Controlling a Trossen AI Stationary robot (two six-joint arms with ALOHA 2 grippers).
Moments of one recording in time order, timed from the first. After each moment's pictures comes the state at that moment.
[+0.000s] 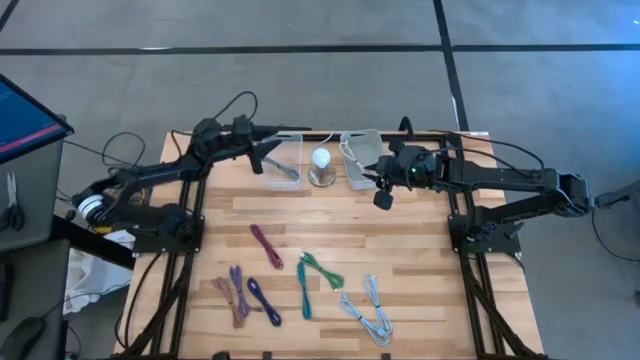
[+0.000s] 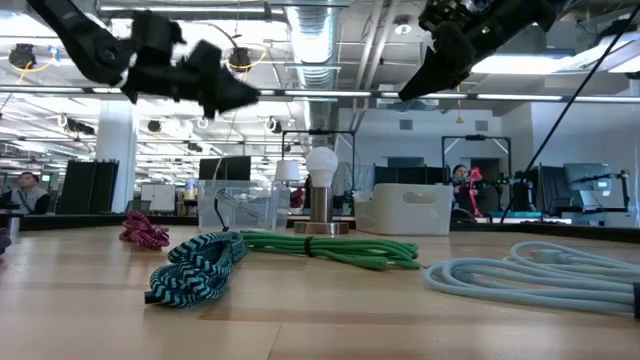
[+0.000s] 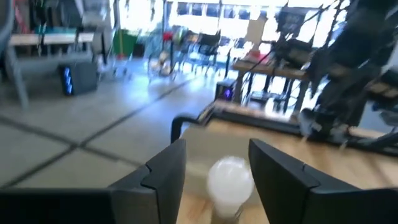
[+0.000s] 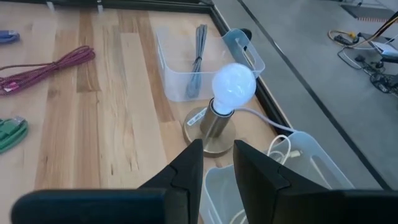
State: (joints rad) left arm 0.79 1.19 0.51 0.68 0.49 -0.01; right arm -0.23 1.13 0.83 -0.24 0.18 -0.16
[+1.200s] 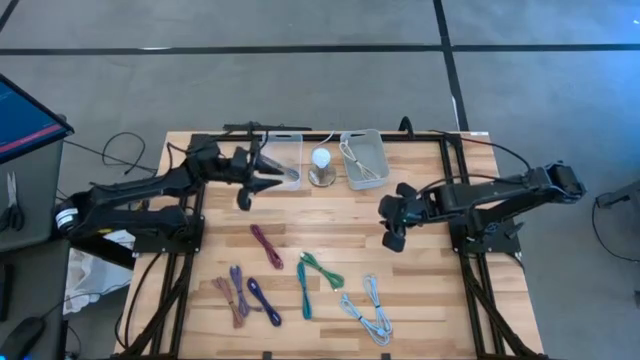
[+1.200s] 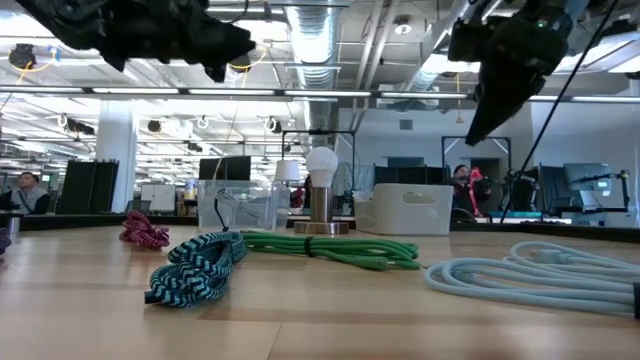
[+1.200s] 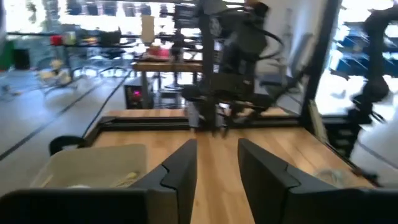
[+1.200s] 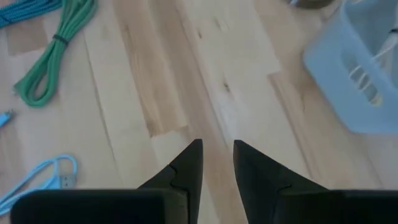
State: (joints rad) left arm 0.49 0.94 0.51 0.41 0.61 0.07; right arm 0.14 1.20 0.83 -0.67 0.28 0.37
